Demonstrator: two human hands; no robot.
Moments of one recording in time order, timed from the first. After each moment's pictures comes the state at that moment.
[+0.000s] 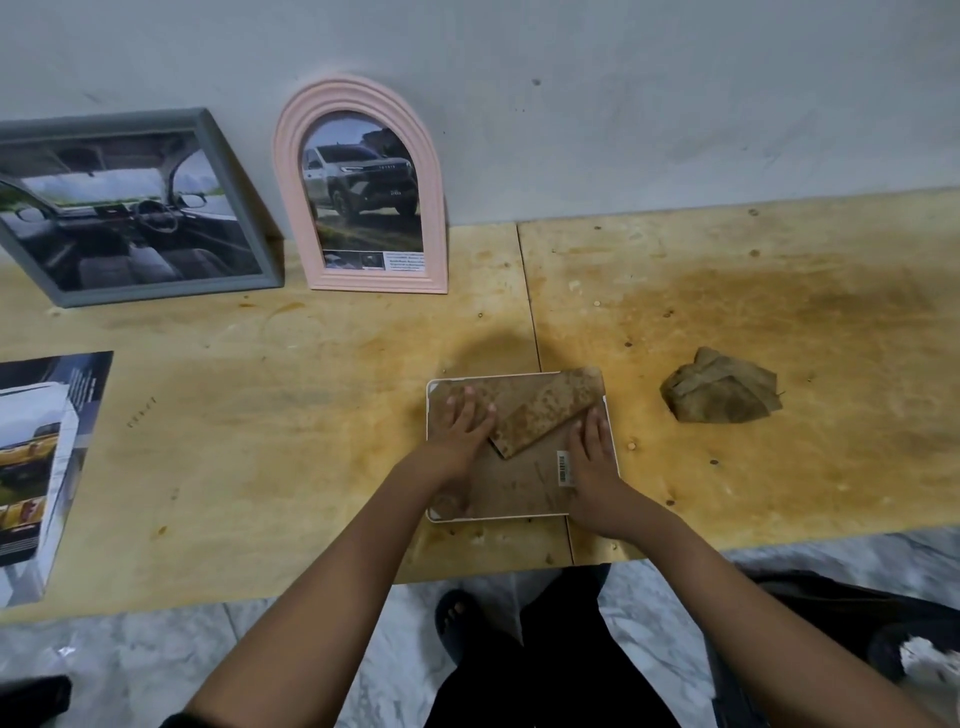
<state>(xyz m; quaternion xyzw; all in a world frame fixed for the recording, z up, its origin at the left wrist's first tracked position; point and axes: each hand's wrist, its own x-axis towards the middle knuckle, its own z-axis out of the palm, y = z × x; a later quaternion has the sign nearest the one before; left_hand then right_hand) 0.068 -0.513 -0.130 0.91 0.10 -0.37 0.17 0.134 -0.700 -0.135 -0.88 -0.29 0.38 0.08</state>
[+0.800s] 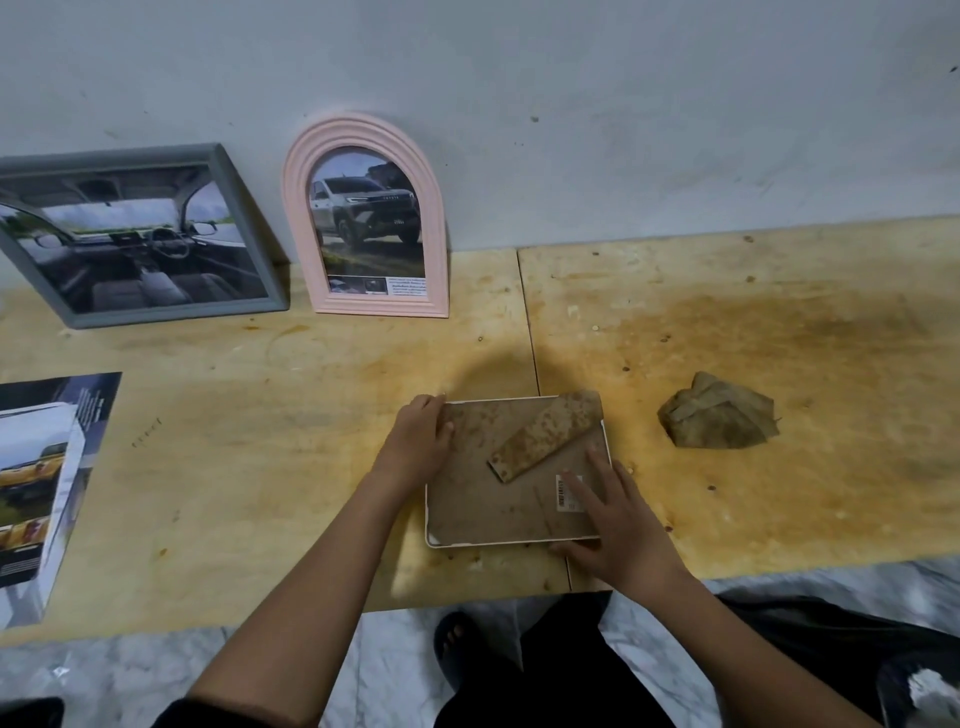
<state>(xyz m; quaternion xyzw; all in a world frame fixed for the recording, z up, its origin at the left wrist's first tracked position) 0.072 -0.476 -0.151 0.91 0.26 -0.07 0.31 0.126 -0.744 -0.153 -0.90 -0.40 0.18 0.03</state>
